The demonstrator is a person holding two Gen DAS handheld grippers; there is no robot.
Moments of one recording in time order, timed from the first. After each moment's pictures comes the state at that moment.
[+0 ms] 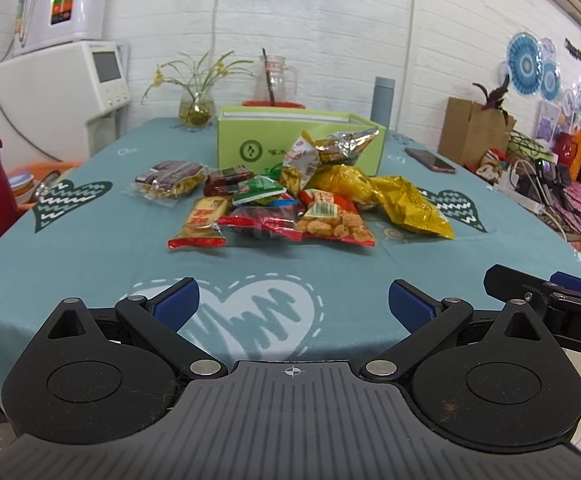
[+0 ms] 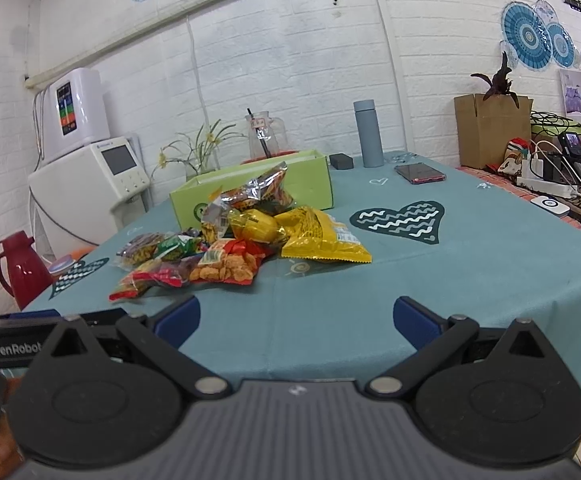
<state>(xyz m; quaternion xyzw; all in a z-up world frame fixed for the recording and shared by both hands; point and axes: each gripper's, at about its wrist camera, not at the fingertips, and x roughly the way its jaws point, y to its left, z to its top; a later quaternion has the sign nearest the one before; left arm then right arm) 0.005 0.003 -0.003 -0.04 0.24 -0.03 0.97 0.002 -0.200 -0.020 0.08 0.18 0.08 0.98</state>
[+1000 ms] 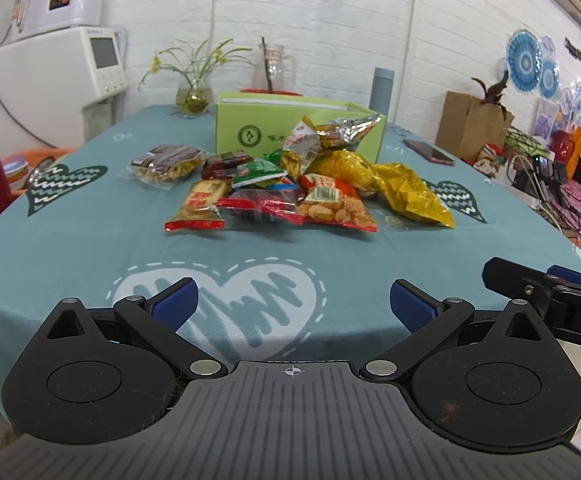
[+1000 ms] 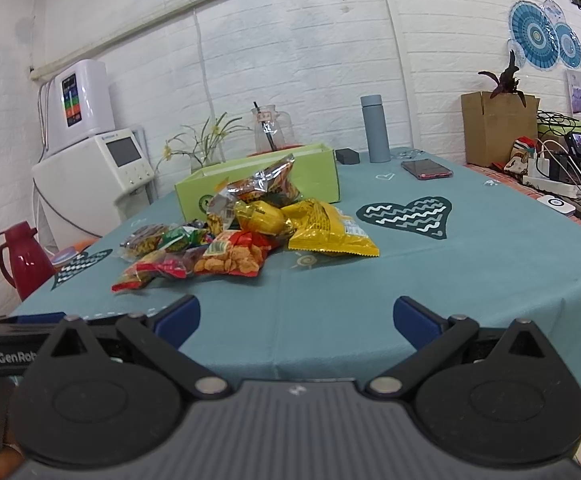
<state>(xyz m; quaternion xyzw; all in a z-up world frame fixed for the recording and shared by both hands) 0.009 0.012 -0.015 -0.05 0.25 -0.04 0.97 0.004 -0.195 -0.022 0.07 0.19 0.08 0.98</state>
